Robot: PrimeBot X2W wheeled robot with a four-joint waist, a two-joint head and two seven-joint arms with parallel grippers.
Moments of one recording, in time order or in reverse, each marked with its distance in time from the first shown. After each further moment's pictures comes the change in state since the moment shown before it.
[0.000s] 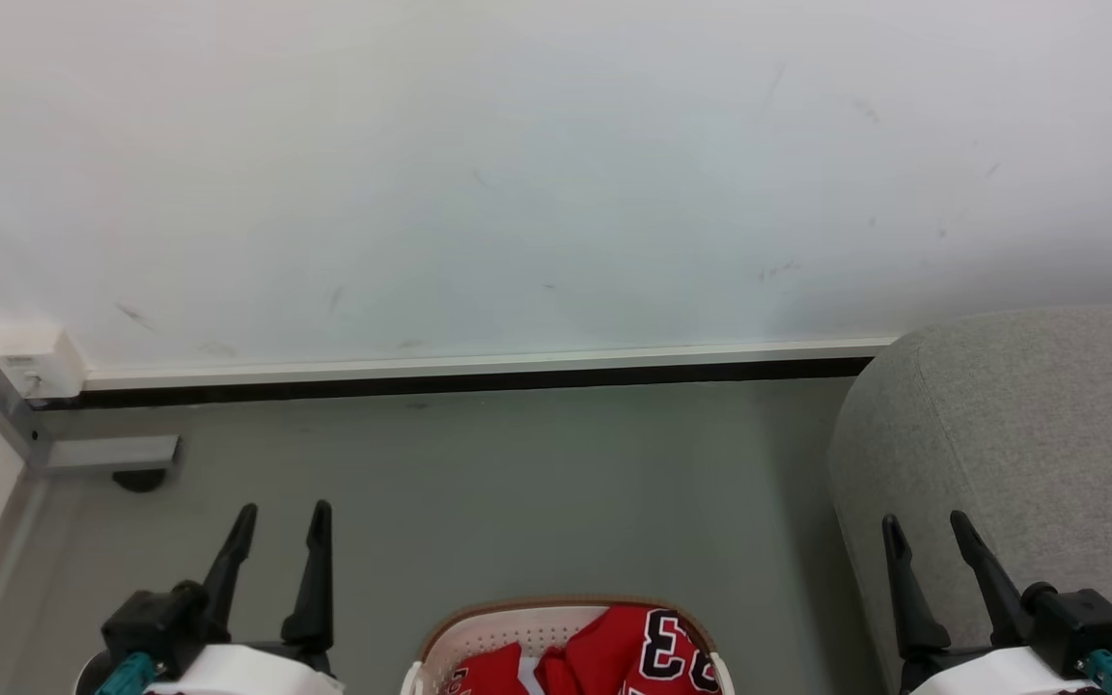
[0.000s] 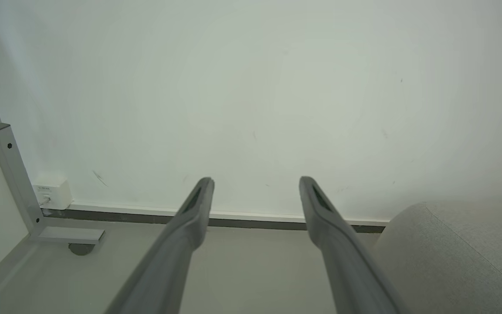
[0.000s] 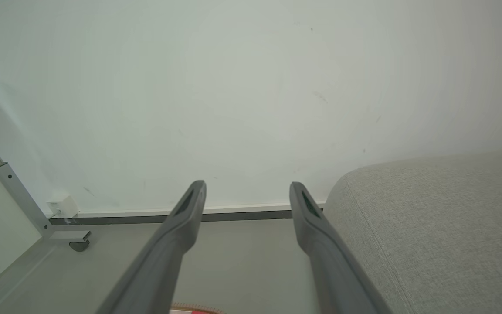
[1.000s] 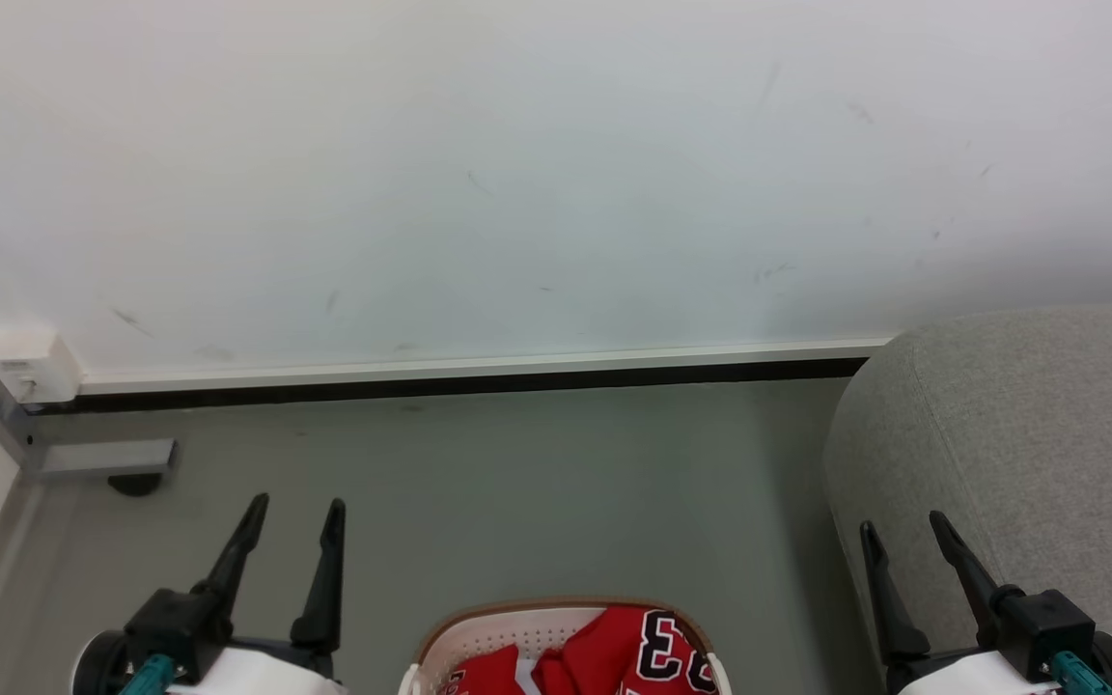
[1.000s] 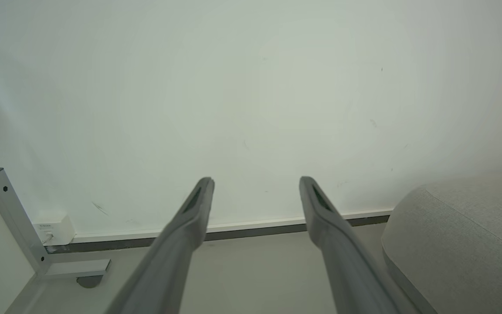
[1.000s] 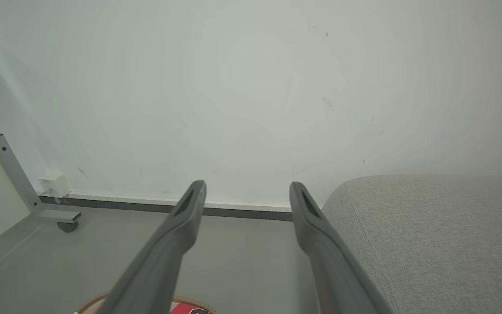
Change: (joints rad) left arm -0.009 -0.016 0.029 0.008 0.162 -0.025 -0.045; right arm -0.006 0.026 -0.009 0.018 -0.145 0.000 -0.013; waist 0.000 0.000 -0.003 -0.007
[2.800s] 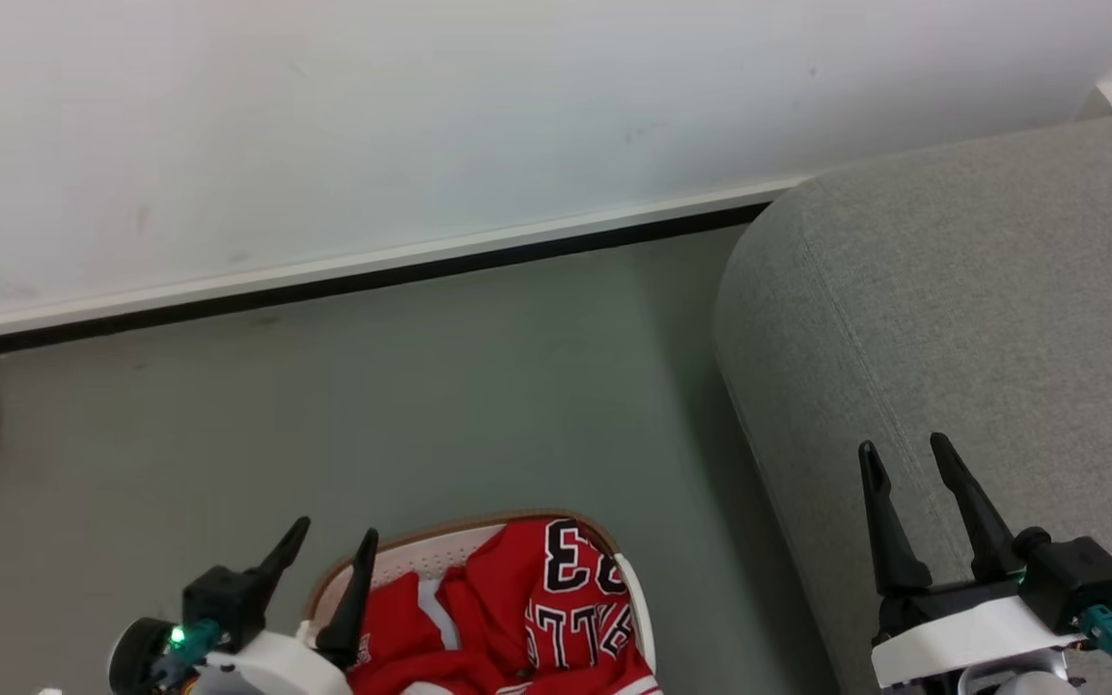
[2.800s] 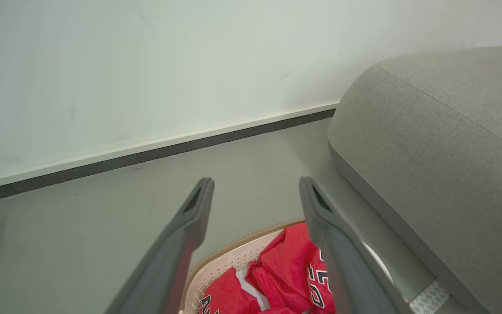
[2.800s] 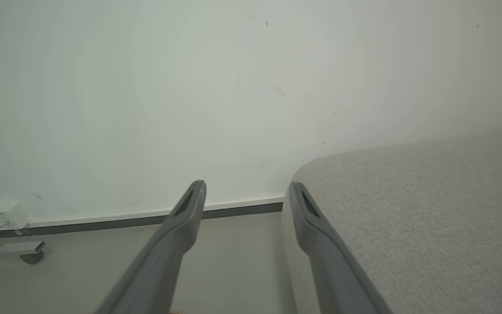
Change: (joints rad) left arm -0.114 0.100 -0.165 0.263 -0.074 -0.008 0.000; right arm -0.045 0.001 0.028 -0.124 0.104 0.000 0.000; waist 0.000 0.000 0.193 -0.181
